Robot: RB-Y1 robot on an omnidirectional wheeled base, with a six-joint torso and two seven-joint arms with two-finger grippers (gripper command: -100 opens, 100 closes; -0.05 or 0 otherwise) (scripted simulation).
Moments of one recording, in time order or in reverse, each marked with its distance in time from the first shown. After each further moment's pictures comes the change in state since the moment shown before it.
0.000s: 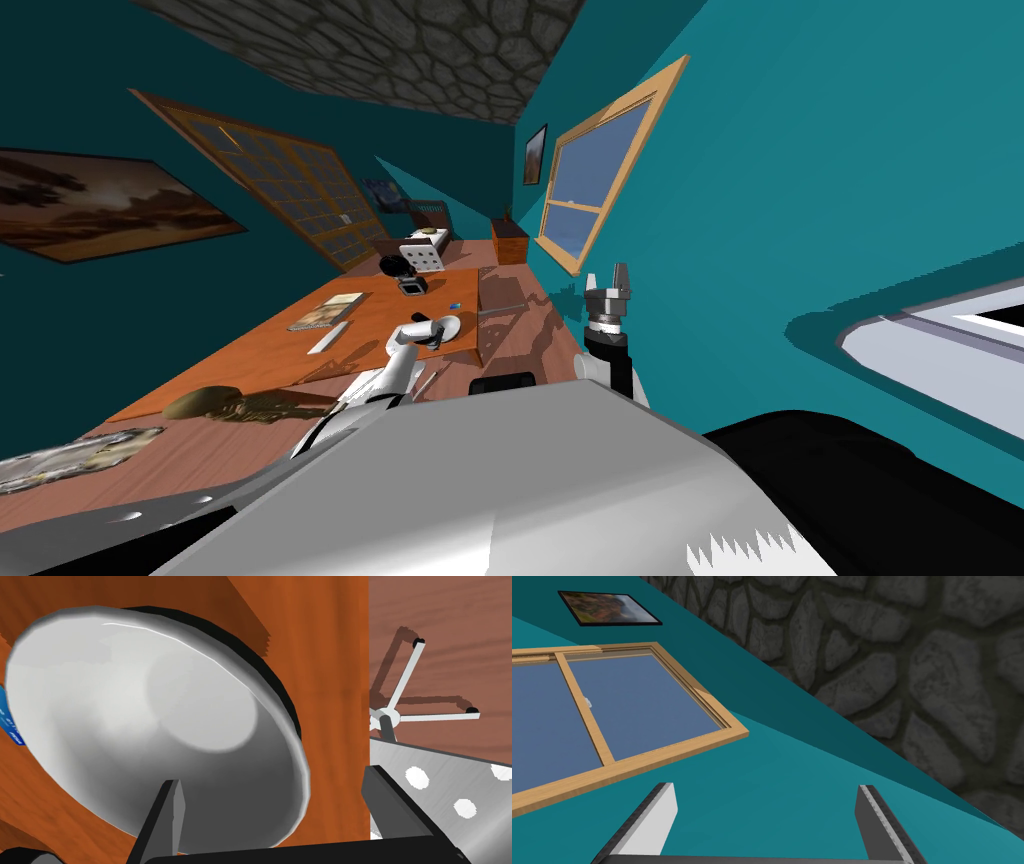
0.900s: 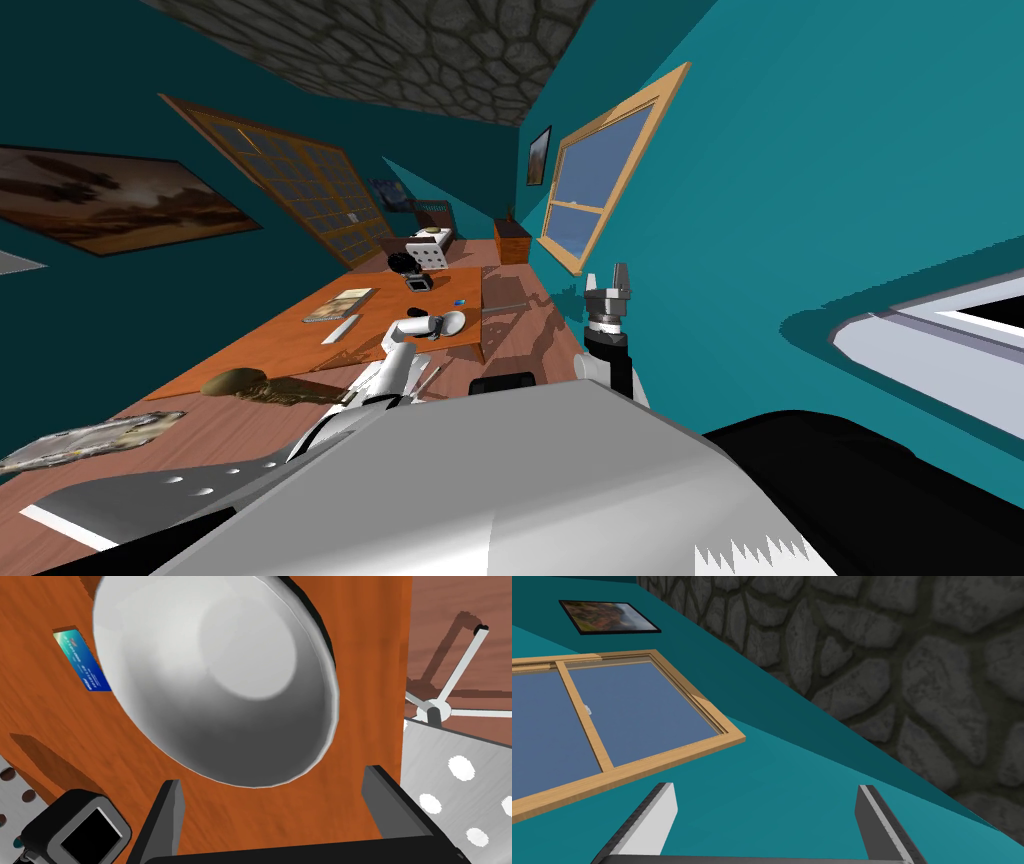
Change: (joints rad) left arm 0.012 0.010 -0.010 -0.123 0.024 -0.054 -0.001; right arm 0.000 0.000 0.000 0.000 0.000 0.000 0.000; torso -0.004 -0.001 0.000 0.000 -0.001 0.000
